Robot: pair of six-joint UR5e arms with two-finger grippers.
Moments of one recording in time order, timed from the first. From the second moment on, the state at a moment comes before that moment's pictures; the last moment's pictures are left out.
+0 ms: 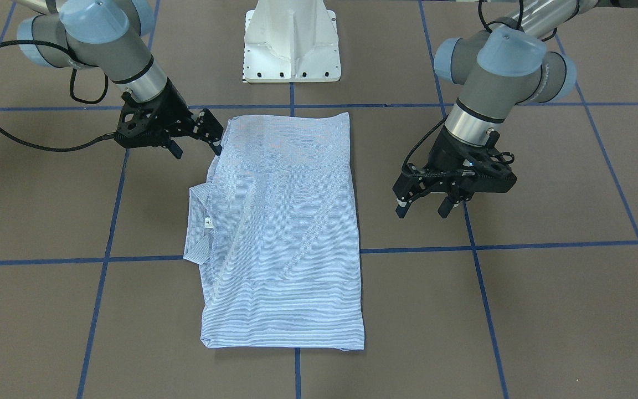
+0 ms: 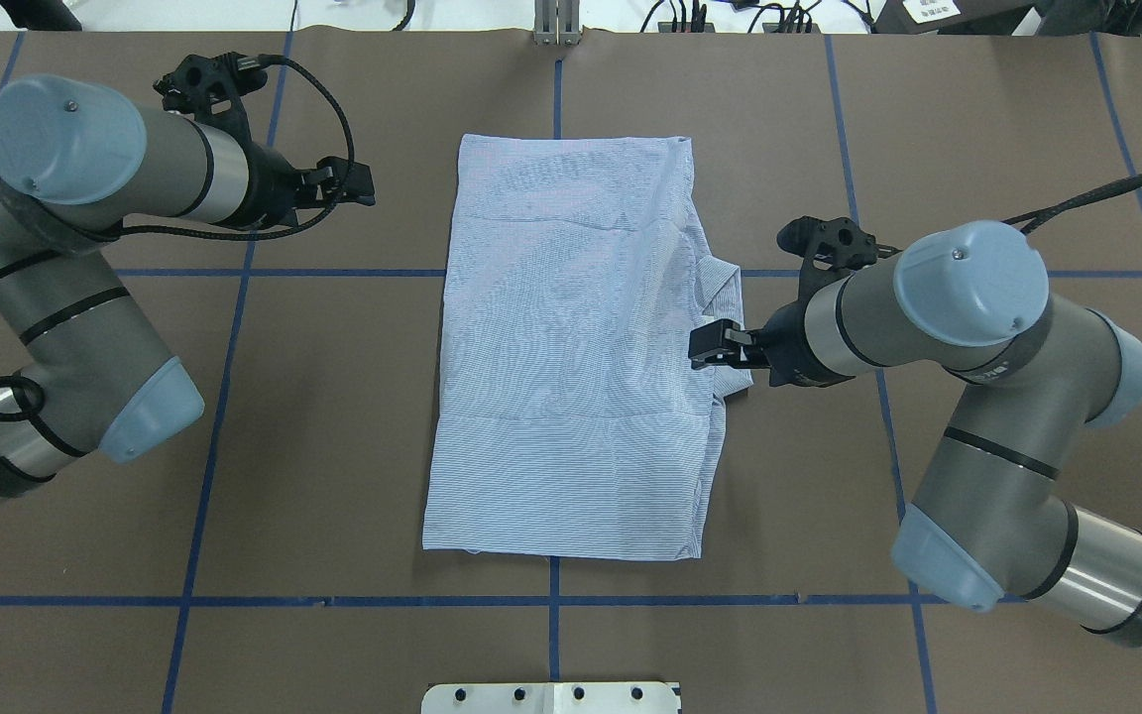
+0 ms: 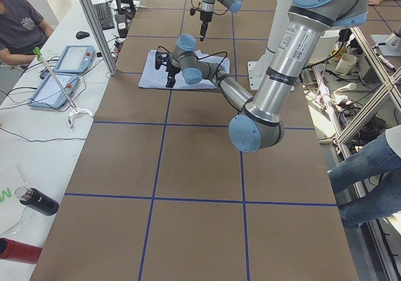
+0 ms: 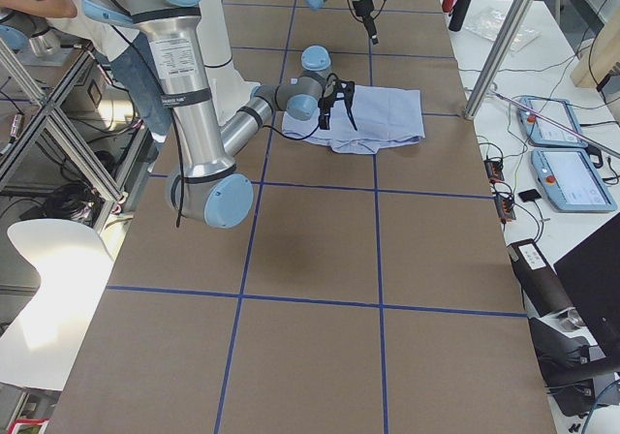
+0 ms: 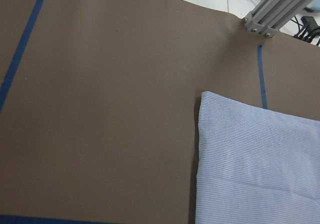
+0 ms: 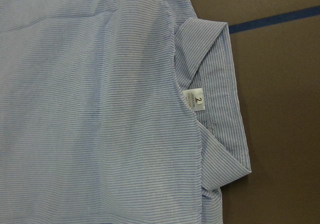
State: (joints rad) left arm -0.79 -2.01 -1.74 -2.05 -1.84 -1.29; right arm 0.60 -1.26 1.89 -1.20 1.93 1.38
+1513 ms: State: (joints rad) left arm -0.79 -1.96 -1.81 -2.03 -1.88 -1.30; right arm 0.54 -1.17 1.72 -1.21 1.94 1.37
